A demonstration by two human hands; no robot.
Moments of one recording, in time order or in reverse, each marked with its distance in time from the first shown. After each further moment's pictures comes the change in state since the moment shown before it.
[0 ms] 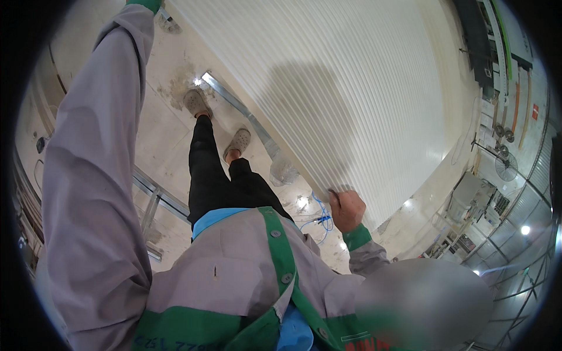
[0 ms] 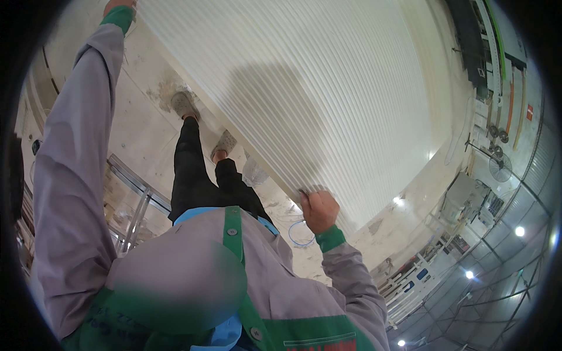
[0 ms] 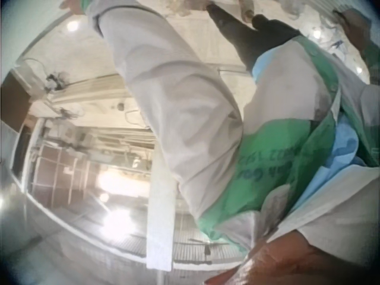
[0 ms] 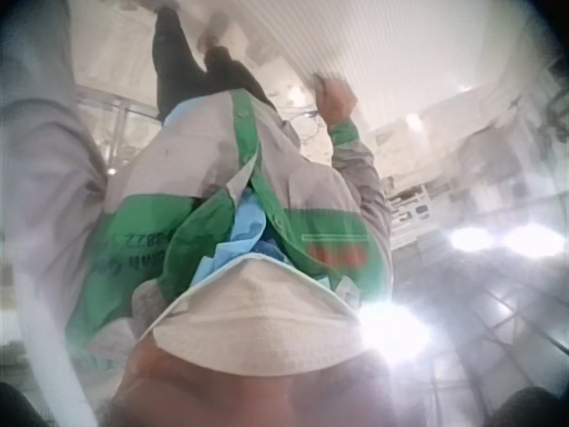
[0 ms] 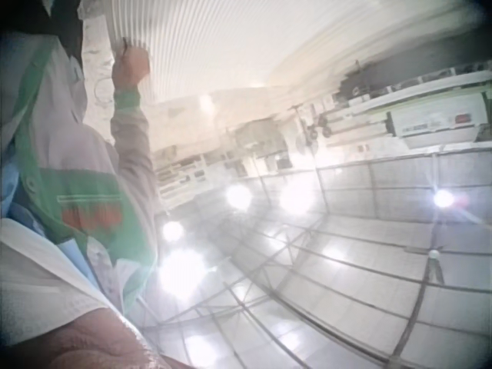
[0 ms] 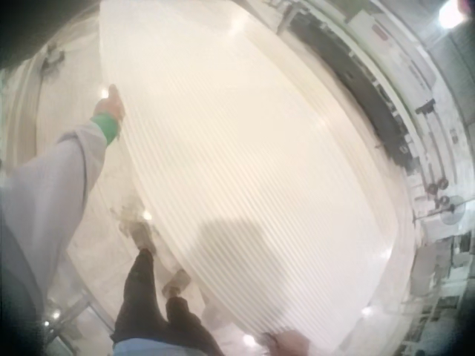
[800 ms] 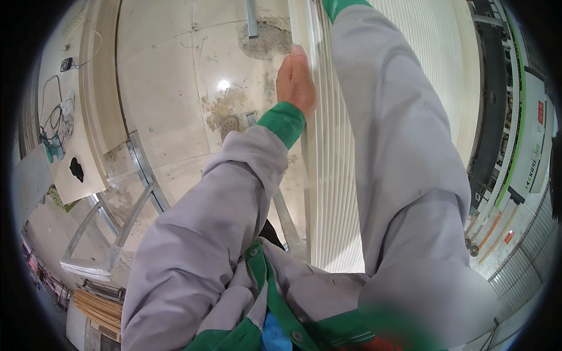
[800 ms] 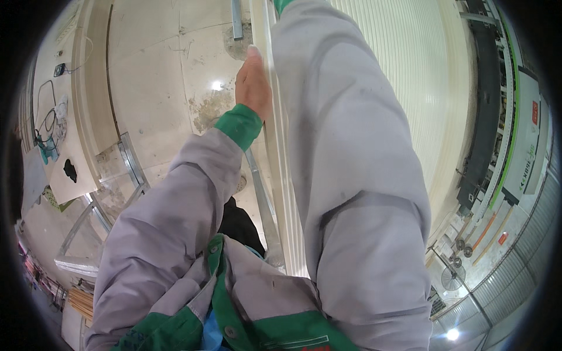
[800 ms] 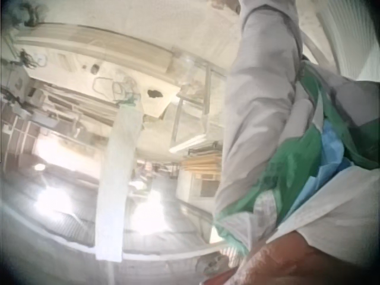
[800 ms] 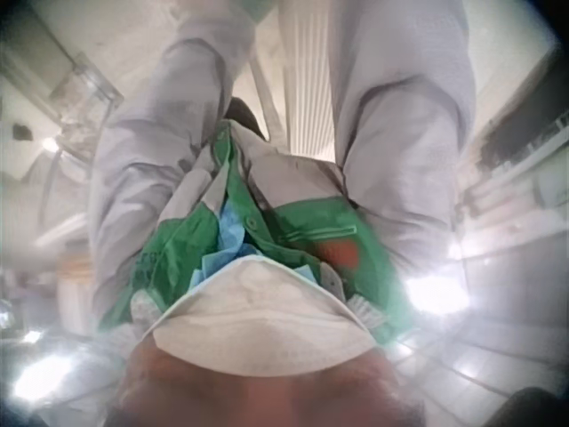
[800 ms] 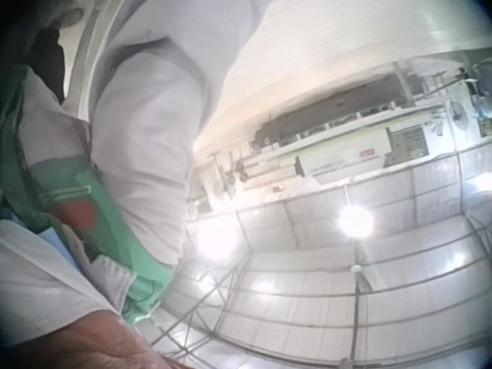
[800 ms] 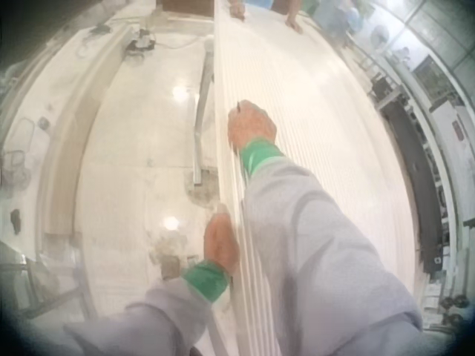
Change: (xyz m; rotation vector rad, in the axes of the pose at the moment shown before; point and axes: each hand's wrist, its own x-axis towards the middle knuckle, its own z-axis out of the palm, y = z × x) left_hand -0.057 0.066 -0.016 -0.847 0.100 -0.473; right_hand 0.773 -0.420 0.094 -0.016 0.228 -0.517
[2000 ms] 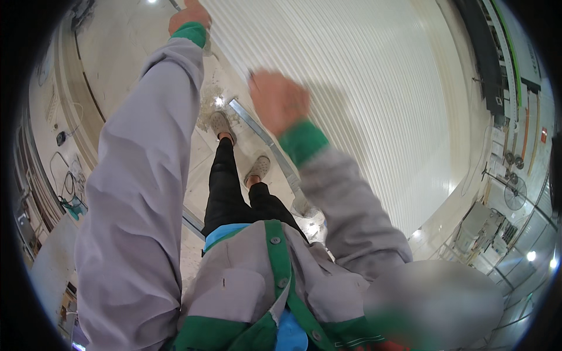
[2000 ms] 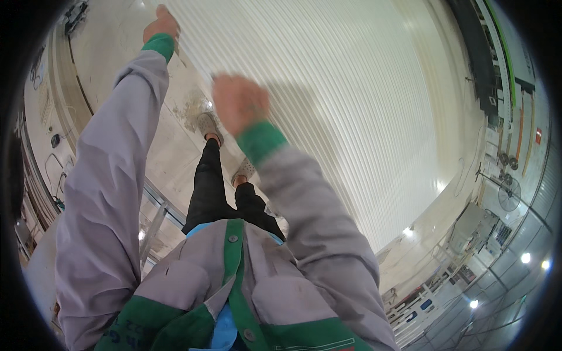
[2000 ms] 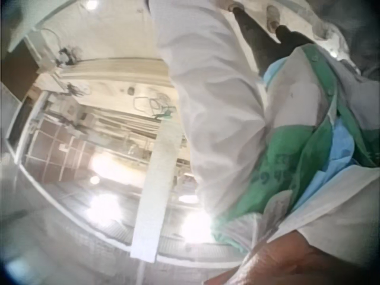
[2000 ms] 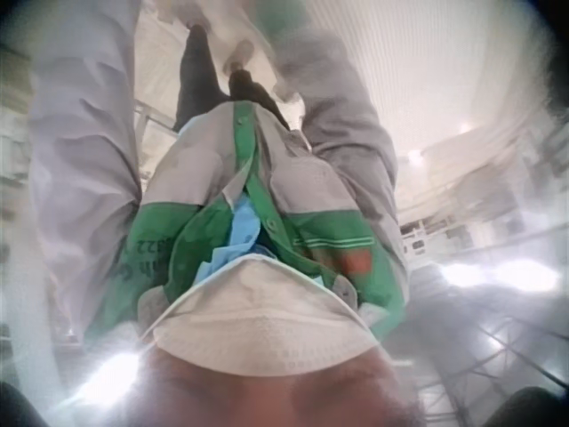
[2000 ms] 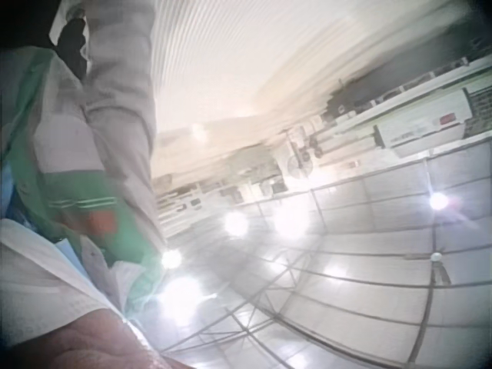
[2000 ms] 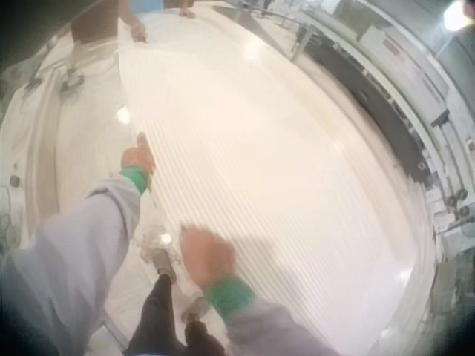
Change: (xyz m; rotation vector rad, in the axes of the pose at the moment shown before) left_hand 0.075 -0.018 -0.009 1.255 0.002 0.416; right_hand -0.444 0.000 -0.138 0.132 -0.082 0.312
